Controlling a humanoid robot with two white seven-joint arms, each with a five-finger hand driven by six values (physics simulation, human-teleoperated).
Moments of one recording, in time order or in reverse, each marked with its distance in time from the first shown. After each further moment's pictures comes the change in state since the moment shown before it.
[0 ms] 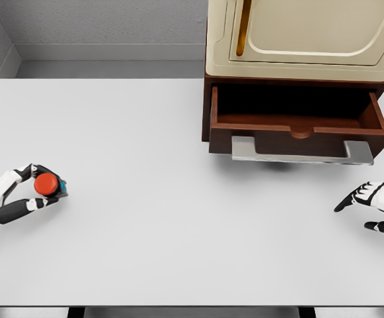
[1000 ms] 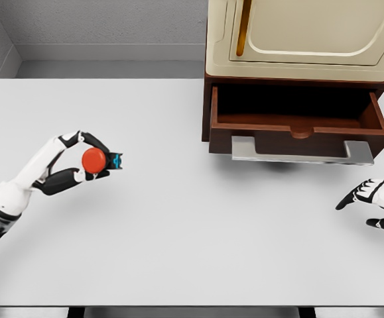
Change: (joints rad) left arm -0.183 -0.160 -0.091 -0.192 -0.074 -0.001 -0.008; right arm -0.009 -0.025 -0.001 -0.002 0.001 0.000 -0.001
